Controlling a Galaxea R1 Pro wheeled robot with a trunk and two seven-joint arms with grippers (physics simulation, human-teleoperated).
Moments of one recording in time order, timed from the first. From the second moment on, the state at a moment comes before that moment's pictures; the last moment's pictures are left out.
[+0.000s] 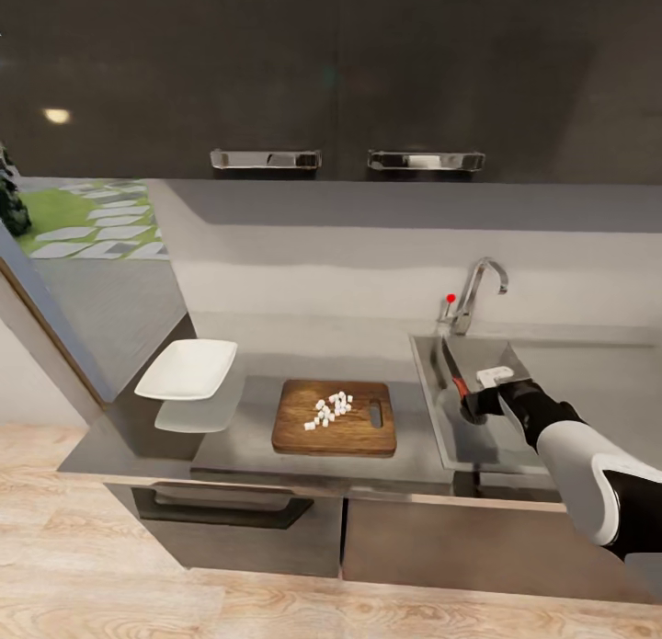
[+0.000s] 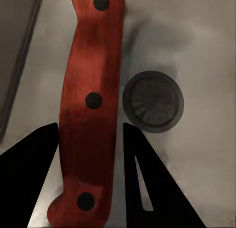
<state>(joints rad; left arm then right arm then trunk) -0.24 -0.01 -0.07 0.07 0.20 -0.27 0.06 -1.13 -0.19 -0.21 -0.23 0.47 0.41 0.27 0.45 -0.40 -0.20</state>
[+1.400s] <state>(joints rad) -0.24 -0.01 -0.07 0.07 0.20 -0.27 0.06 -1.13 -0.18 -0.22 -0.12 0.46 0.54 0.28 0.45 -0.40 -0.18</state>
